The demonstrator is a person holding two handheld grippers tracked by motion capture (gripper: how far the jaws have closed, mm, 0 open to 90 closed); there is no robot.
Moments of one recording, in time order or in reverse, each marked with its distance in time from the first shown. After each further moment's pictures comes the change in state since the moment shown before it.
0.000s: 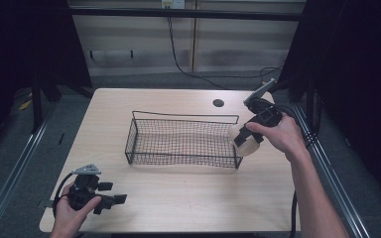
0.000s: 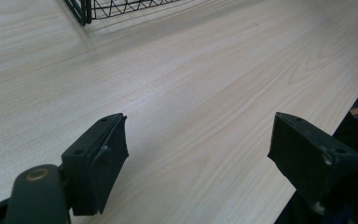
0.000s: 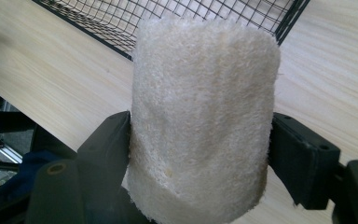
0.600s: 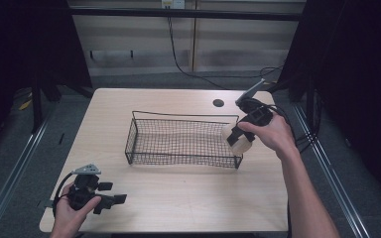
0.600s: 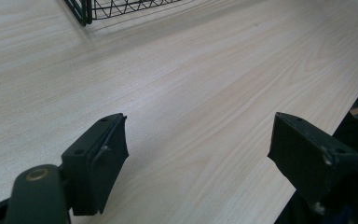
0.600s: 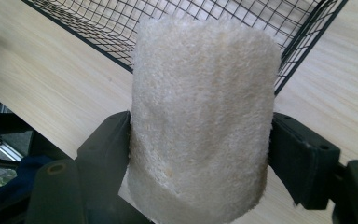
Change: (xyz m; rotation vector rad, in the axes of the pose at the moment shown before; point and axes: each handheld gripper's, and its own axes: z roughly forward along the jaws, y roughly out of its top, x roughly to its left) left arm 0.000 0.000 0.000 -0.003 -0.002 -0.003; right arm 0.006 0.016 0.016 0.015 0.004 -0.022
